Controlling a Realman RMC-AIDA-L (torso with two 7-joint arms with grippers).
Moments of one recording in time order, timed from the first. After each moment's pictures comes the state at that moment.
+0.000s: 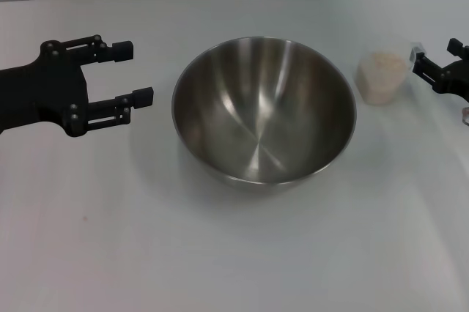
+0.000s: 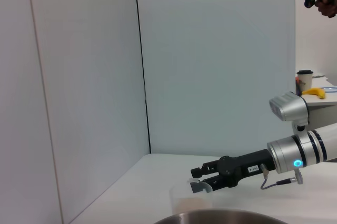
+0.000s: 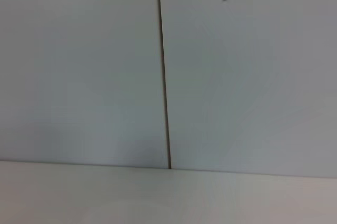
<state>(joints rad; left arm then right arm) -0.43 -2.05 0.77 0.90 1.79 1.72 -1.23 0.44 2.08 -0.62 -0.28 -1.25 -0.92 0.69</state>
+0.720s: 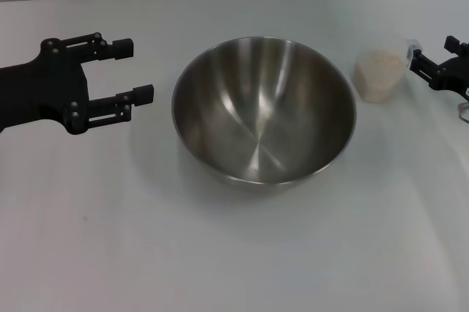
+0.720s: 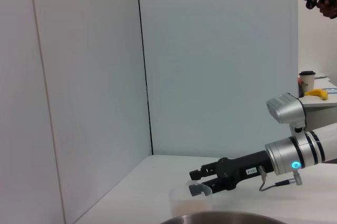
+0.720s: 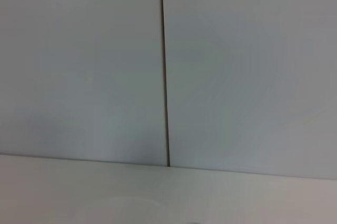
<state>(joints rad) -0.43 -2.06 0.77 0.90 1.78 1.71 -1.23 0.46 2.08 -0.63 -0.28 -1.25 -0.88 0.69</state>
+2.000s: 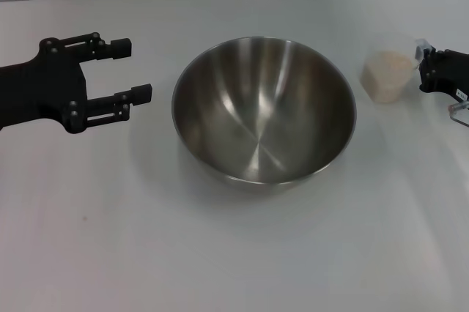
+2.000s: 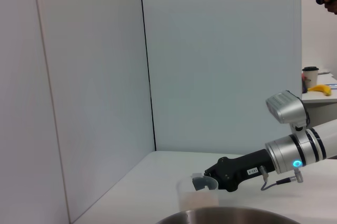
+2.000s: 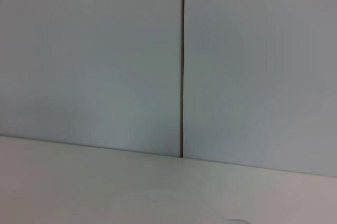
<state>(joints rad) -0.43 -2.05 0.77 0.90 1.79 1.70 -1.23 0.47 2.08 -0.65 -0.27 -1.26 -0.85 0.67</state>
